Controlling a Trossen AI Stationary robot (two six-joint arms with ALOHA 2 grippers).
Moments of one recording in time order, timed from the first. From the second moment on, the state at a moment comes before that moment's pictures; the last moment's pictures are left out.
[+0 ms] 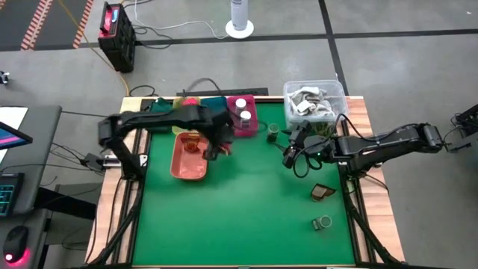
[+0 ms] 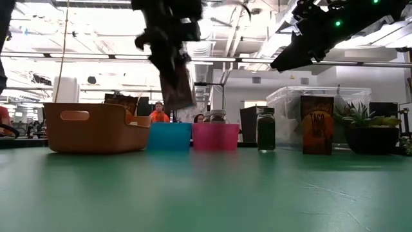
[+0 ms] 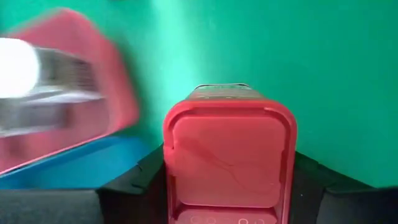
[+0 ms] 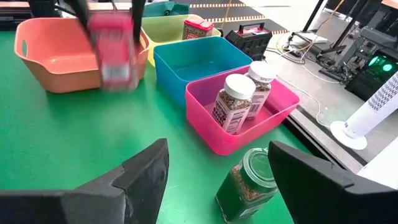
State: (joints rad) left arm 0.26 1.67 1.48 -0.93 0.04 0.51; right arm 0.06 1.01 0.60 -0.07 0.60 0.10
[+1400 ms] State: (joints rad) left arm 0.73 1.61 1.39 -1.11 -0.17 0.36; right arm 0.12 1.01 0.60 -0.02 0.57 0.09
